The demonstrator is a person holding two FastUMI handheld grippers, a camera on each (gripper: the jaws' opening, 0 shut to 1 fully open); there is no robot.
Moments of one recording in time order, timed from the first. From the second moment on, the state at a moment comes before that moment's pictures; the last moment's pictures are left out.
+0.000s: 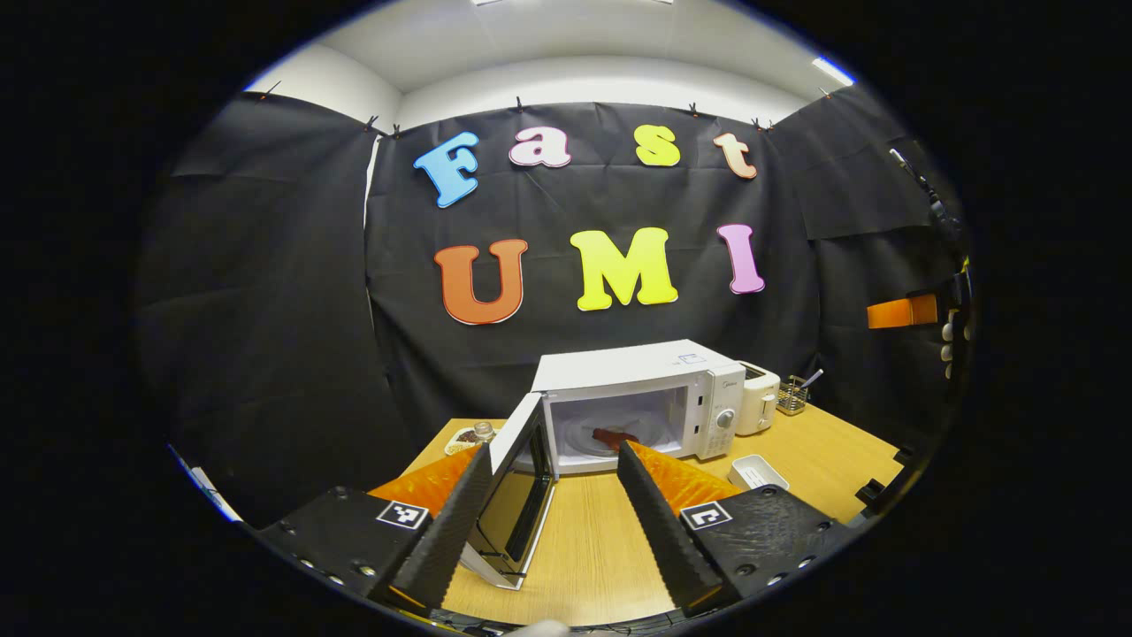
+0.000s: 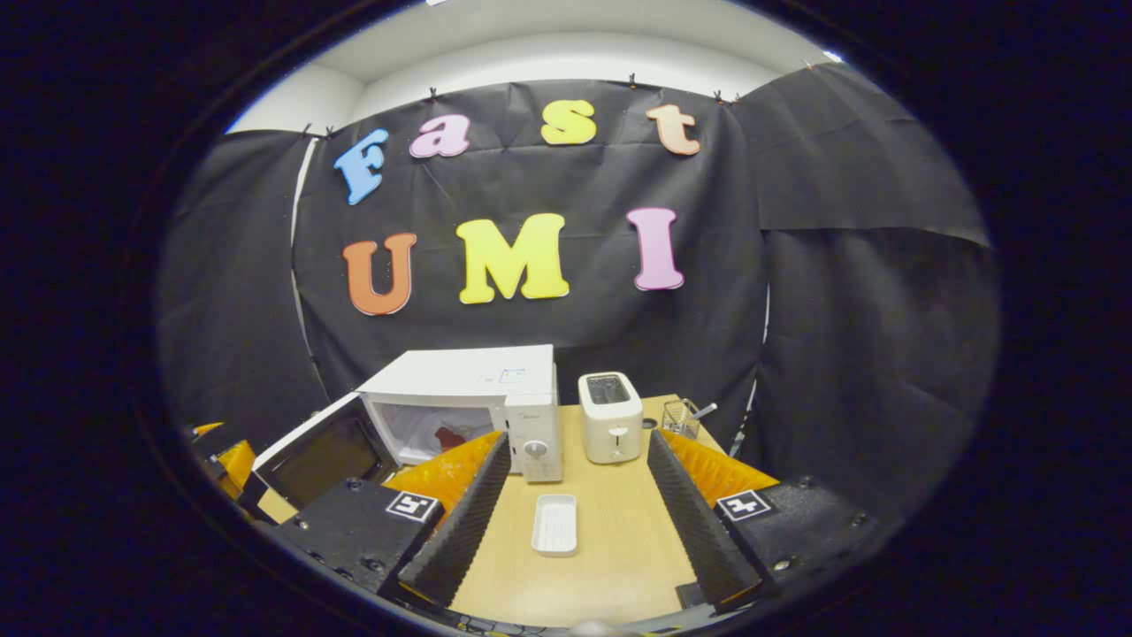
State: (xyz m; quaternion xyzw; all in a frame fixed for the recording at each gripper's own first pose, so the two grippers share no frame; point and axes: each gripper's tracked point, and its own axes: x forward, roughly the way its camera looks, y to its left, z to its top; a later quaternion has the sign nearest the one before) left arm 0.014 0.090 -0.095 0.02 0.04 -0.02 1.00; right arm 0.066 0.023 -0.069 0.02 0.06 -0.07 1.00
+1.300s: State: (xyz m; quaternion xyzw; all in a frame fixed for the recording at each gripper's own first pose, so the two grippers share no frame) left arm 0.033 0.275 -0.202 0.01 0.08 0.09 0.99; right arm 0.056 0.047 -0.070 0.03 0.10 -0.08 0.99
